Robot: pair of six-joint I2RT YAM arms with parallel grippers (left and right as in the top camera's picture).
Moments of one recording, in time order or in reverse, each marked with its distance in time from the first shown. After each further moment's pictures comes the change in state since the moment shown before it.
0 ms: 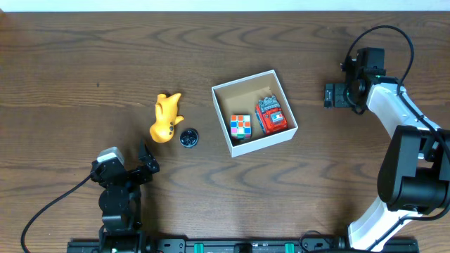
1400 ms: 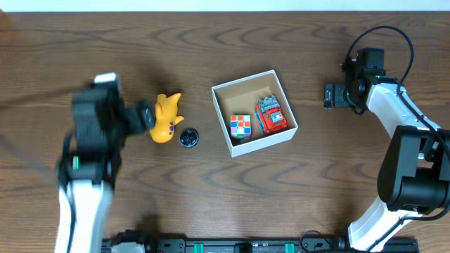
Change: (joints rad) left arm 0.000 0.992 0.998 -0.555 0.150 0.135; right arm 0.000 0.000 -0.002 0.000 0.000 0.000
